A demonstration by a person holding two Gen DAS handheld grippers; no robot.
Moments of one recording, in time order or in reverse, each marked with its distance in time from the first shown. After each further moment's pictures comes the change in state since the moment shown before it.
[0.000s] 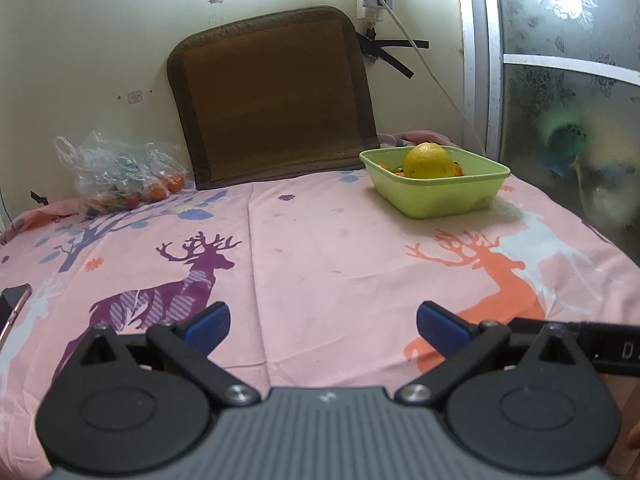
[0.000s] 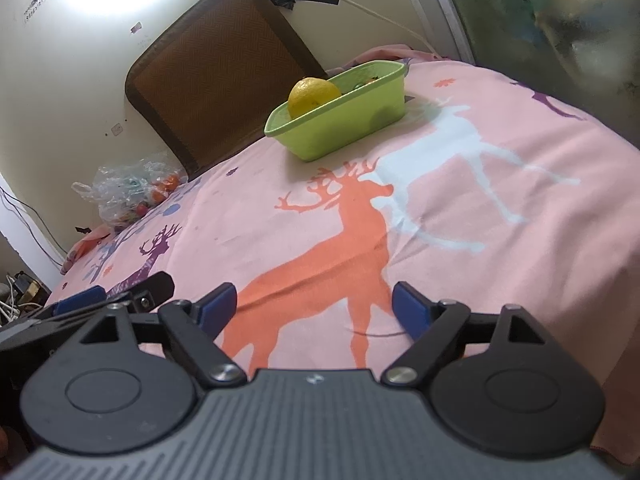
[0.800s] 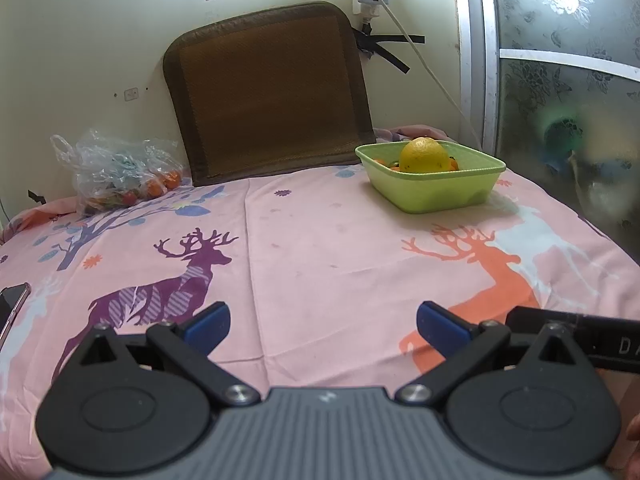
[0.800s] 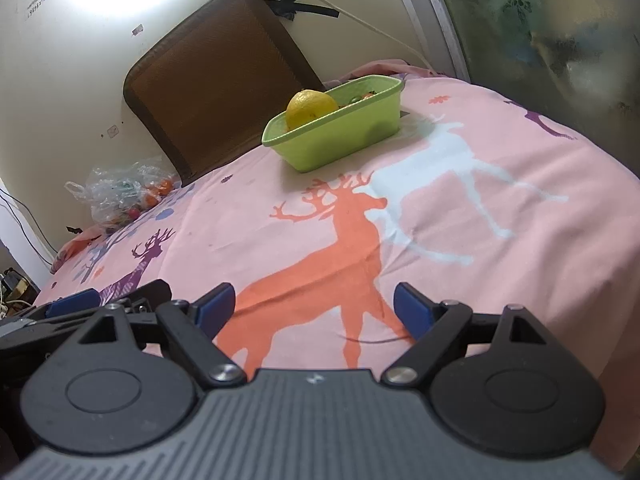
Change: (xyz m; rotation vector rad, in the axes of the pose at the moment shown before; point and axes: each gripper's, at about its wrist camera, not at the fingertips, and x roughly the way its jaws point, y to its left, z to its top) left arm -0.001 0.002 0.000 0.008 0.018 -0.020; right arm -0.004 0.005 -0.002 -0.028 -0.032 -0.033
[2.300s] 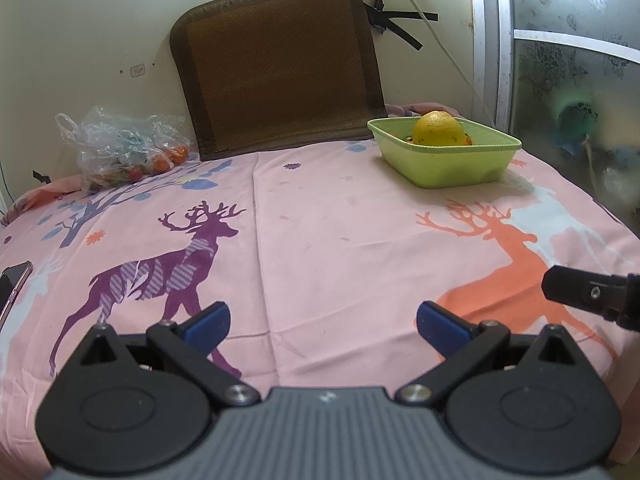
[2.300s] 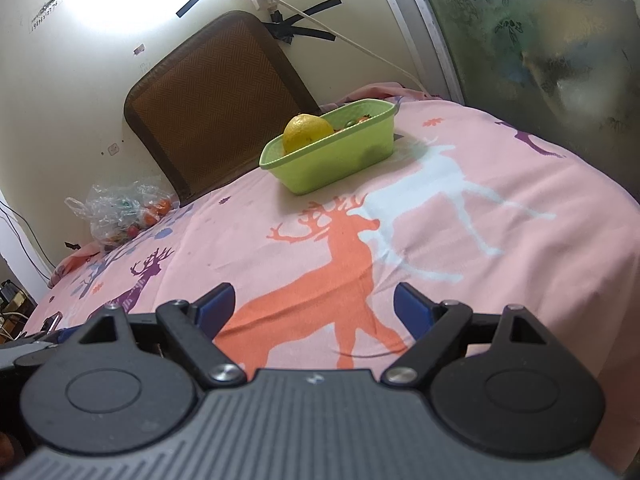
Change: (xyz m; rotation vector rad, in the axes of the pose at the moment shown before) left arm 0.010 0.002 -0.006 -0.020 0.069 0.026; right arm -0.009 0.000 0.000 -0.005 -0.075 -0.011
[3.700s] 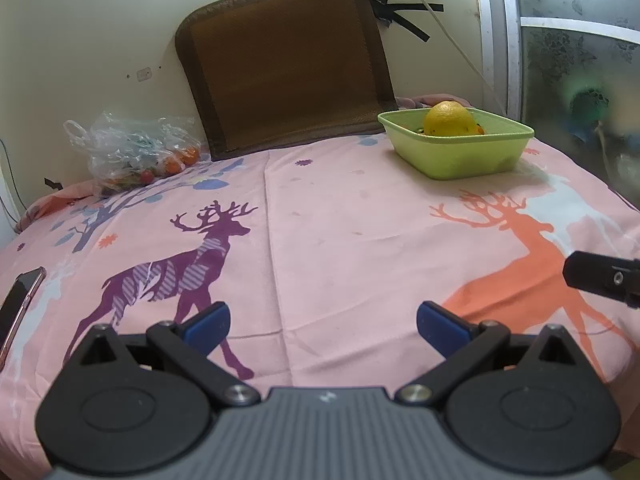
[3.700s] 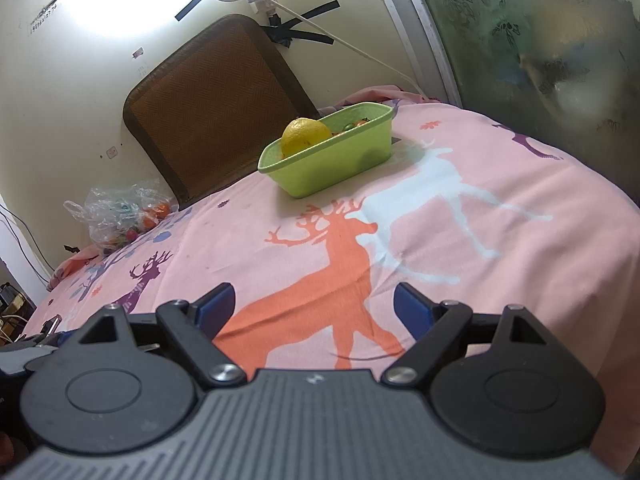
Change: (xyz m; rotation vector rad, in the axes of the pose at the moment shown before) left arm 0.003 -0.003 0.000 0.029 0.006 0.060; right arm 0.000 -0.002 0.000 0.003 -0.004 -0.002
